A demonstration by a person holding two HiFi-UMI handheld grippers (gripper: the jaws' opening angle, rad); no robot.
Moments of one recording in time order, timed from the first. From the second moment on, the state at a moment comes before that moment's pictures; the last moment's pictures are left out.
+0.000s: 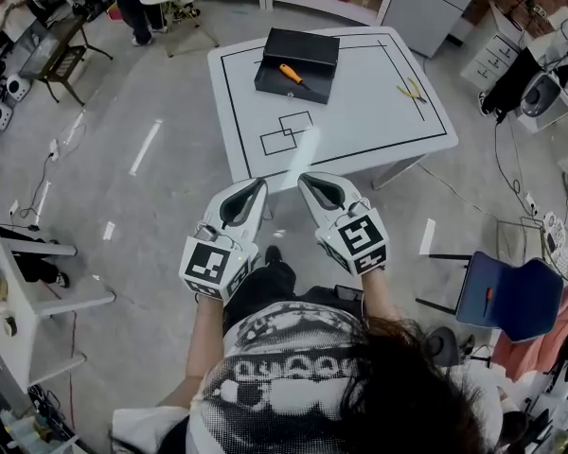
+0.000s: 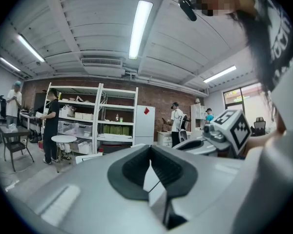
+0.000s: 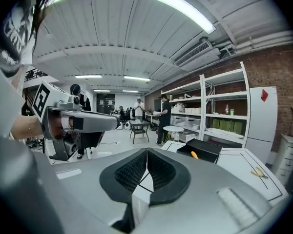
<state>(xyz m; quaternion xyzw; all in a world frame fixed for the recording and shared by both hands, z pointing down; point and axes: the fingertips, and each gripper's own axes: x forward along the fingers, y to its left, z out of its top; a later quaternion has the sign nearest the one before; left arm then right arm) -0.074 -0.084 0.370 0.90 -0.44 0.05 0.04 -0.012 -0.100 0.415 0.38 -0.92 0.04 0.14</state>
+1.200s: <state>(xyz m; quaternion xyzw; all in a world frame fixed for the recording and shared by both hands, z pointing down) -0.140 -0.164 0.393 0.91 -0.40 0.05 0.06 -0.062 -0.201 0.422 0.42 -0.89 0.04 0.18</state>
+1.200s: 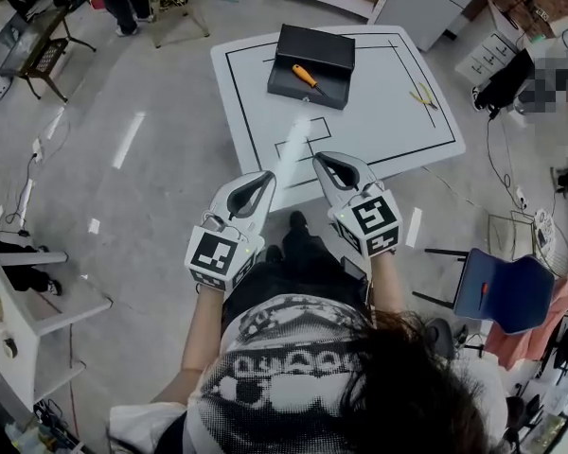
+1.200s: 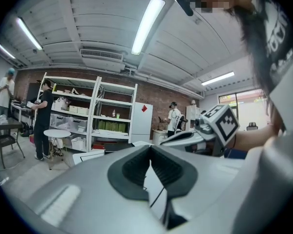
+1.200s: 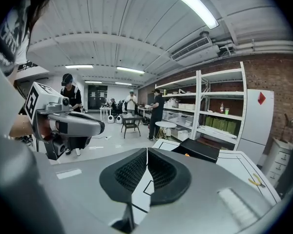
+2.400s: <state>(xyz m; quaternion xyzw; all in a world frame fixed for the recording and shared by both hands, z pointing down) -0.090 -0.333 0.398 0.89 -0.46 0.07 0.06 0.000 -0.462 0.523 0.34 -0.89 0.05 0.30</state>
